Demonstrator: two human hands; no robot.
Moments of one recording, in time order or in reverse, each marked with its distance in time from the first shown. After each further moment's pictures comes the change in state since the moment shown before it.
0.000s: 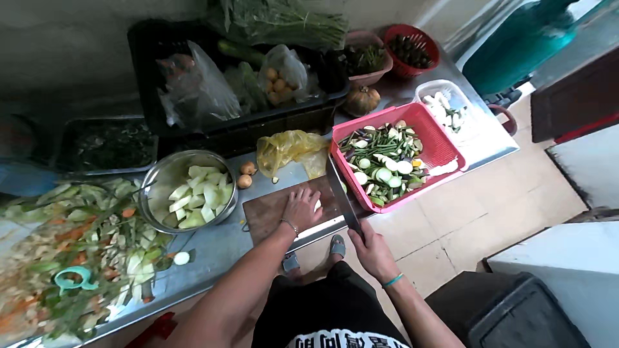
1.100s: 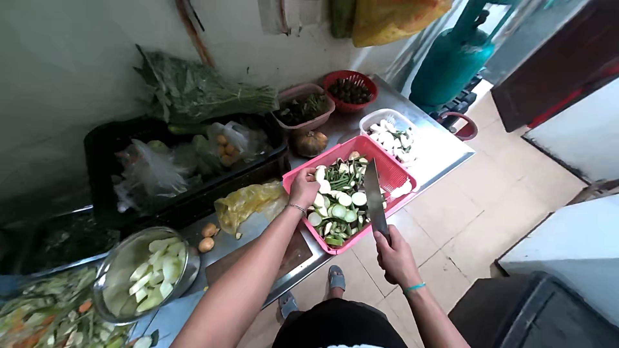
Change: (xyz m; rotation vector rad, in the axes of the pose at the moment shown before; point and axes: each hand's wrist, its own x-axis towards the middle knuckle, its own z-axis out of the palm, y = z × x) left_hand 0.186 0.128 -0.119 -0.902 0.054 -0.369; right_hand 0.047 0.098 -0.126 0.419 0.239 0.258
